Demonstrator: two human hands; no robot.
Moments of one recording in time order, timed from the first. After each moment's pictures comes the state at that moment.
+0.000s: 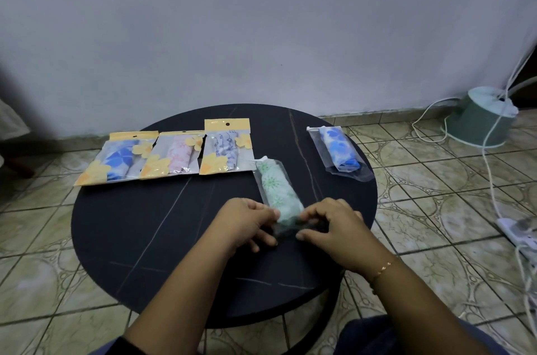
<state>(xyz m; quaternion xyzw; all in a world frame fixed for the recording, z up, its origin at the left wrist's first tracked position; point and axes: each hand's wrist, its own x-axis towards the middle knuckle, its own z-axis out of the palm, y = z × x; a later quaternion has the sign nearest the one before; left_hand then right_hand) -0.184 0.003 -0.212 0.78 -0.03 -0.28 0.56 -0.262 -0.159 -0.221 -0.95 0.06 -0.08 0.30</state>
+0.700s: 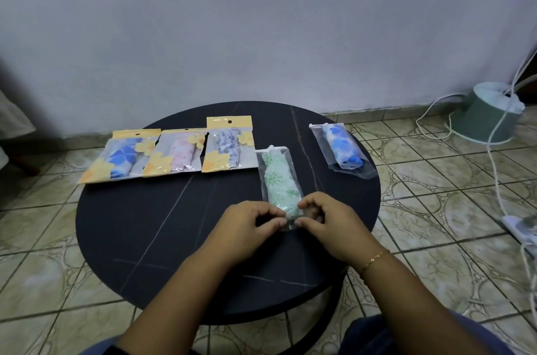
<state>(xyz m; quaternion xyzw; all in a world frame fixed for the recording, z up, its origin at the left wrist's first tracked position) -0.189 0.020 -0.228 0.88 -0.30 -0.07 0.37 -0.253 -0.153 -0.225 -0.91 0.08 -0.06 0.40</state>
